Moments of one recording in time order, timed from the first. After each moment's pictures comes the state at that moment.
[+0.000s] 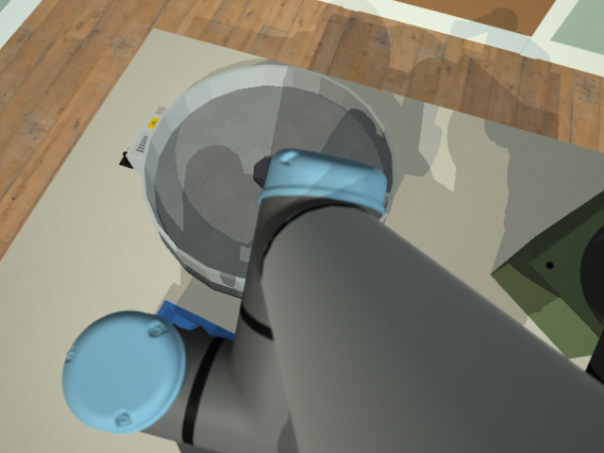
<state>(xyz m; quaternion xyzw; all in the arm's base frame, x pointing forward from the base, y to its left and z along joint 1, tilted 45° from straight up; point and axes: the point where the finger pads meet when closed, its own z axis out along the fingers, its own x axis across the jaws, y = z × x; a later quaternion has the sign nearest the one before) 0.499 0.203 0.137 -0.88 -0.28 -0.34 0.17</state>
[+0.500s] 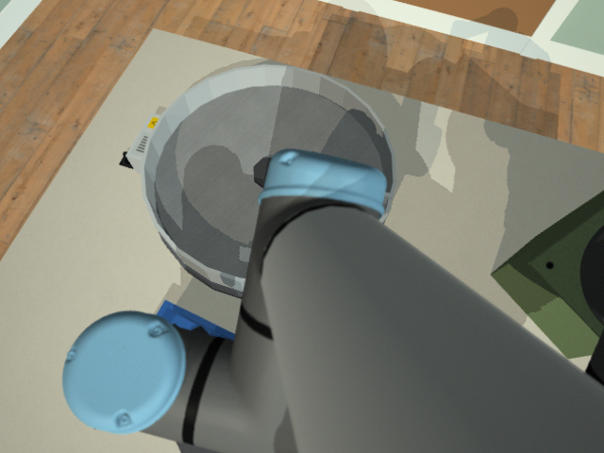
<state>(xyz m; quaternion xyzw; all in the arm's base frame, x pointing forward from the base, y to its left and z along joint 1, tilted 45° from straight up) 0.499 0.203 0.137 -0.88 -0.28 -0.34 0.17</state>
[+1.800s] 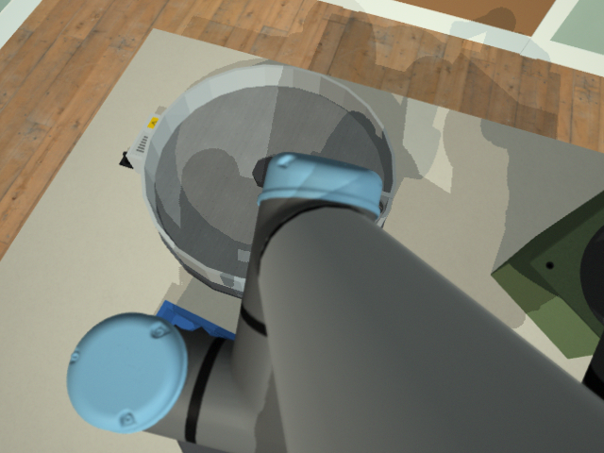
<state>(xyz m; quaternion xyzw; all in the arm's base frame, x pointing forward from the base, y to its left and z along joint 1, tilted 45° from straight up) 0.502 0.206 0.133 -0.88 -0.28 -0.34 0.17</state>
